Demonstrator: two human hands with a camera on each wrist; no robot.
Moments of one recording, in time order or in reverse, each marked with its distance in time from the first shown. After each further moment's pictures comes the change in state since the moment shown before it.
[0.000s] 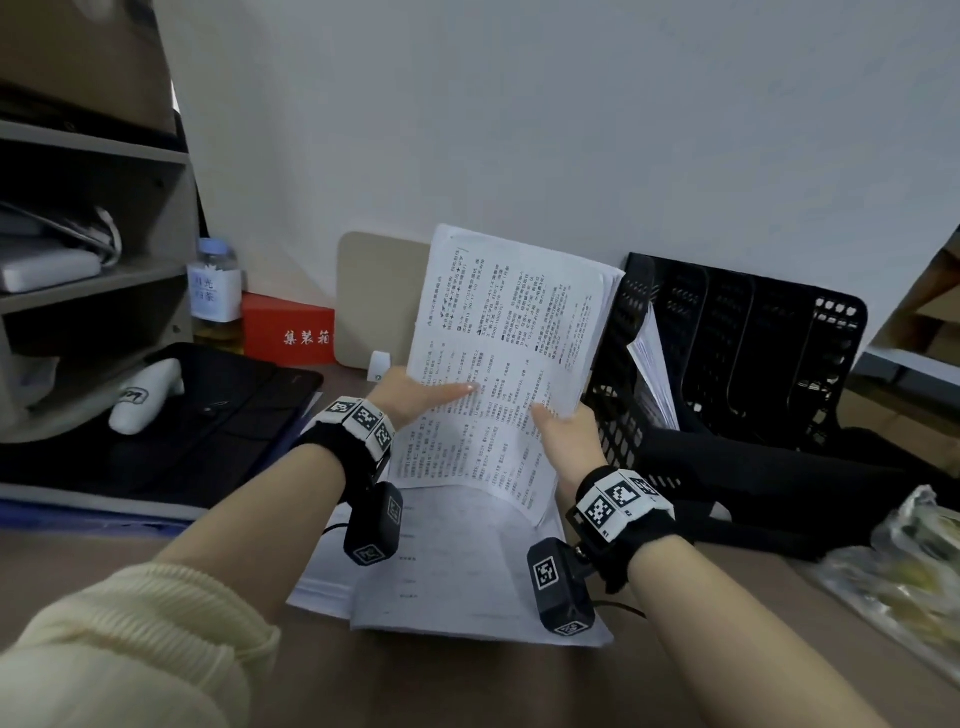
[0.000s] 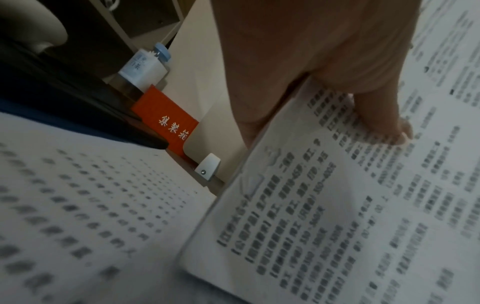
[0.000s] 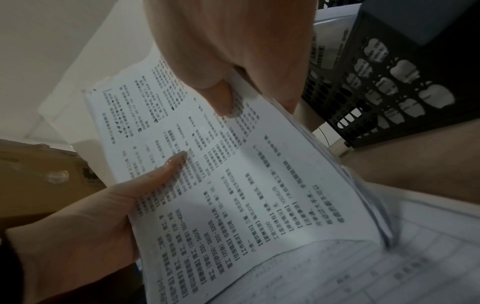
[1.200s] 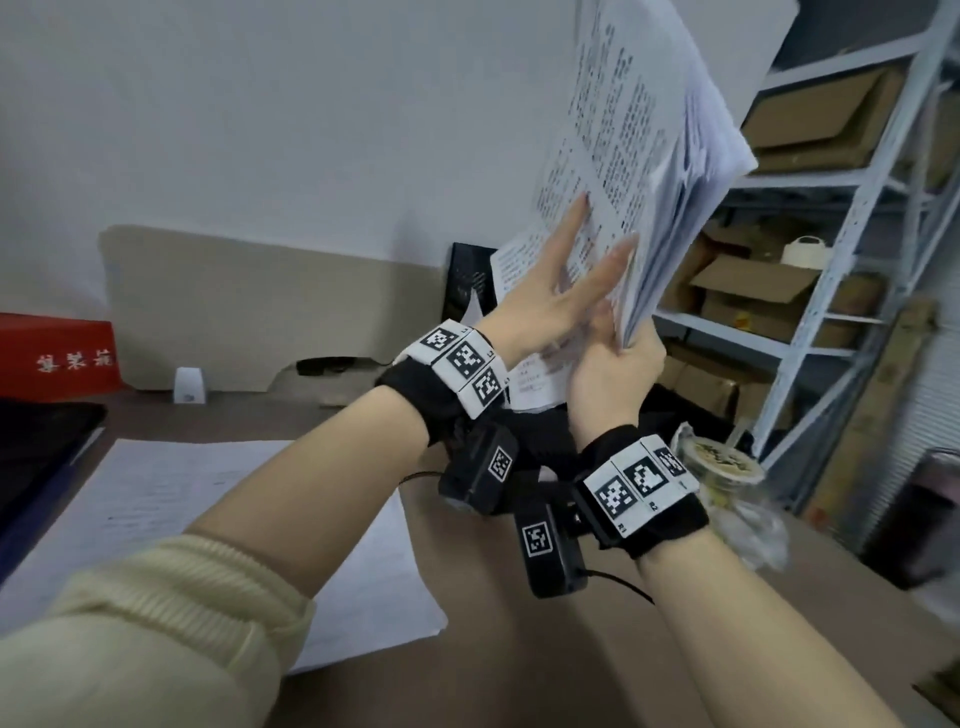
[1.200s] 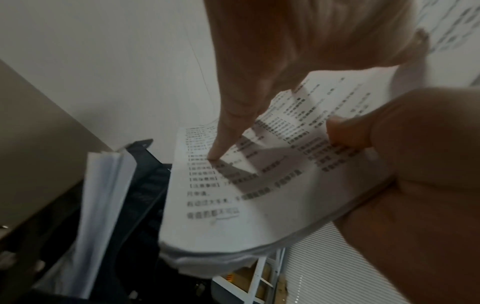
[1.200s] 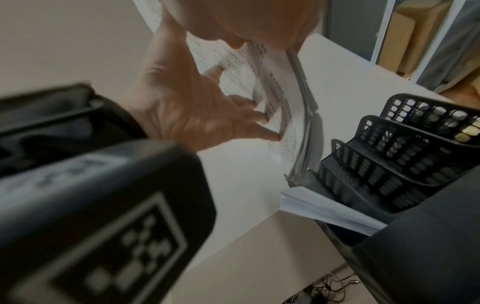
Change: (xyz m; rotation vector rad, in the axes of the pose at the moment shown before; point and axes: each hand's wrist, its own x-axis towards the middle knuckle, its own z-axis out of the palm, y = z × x) left_hand -0.052 0.226 0.191 -0.278 -0.409 0.786; right_hand -0.056 -0.100 -0.142 0.103 0.717 -0.615
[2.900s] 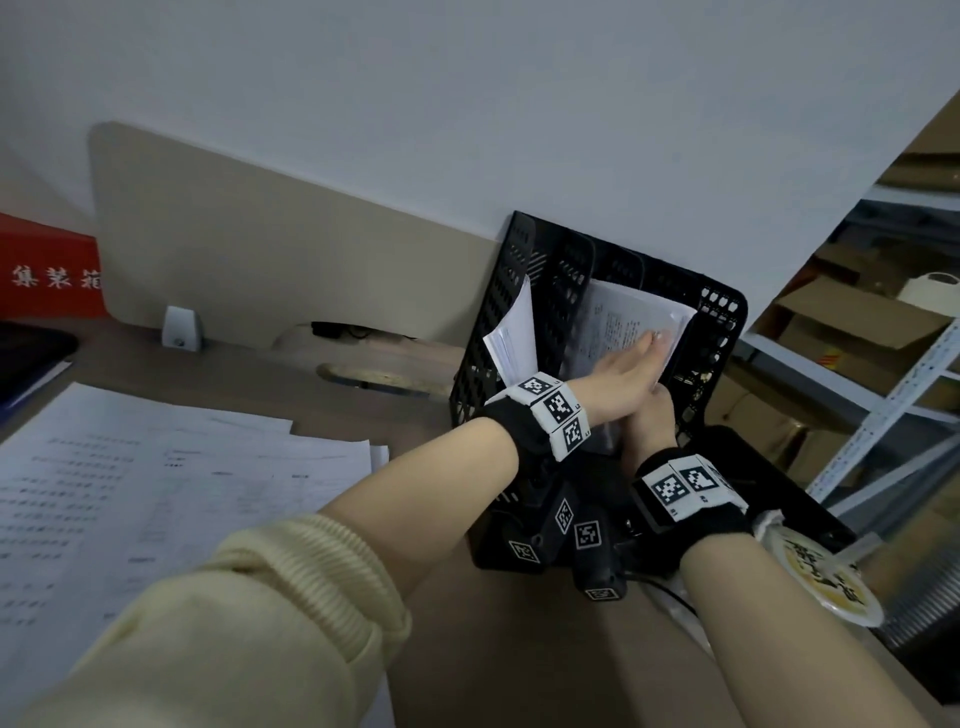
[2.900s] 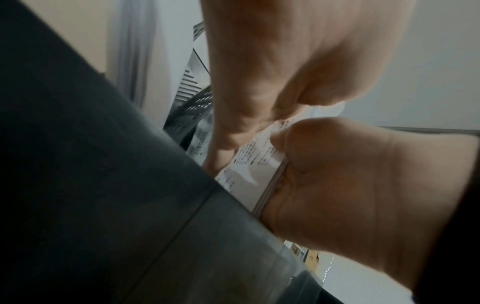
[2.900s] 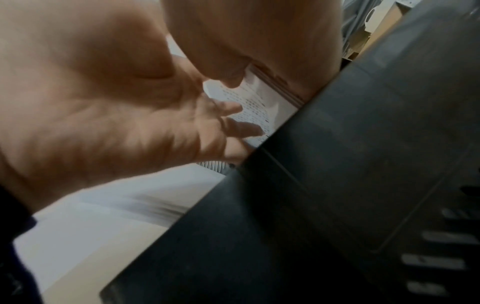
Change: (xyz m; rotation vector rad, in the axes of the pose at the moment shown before) left_hand 0.071 -0.152 0.054 -0.062 -0.078 -0.584; right_hand 0.092 0.187 0.023 -0.216 -0.290 0.543
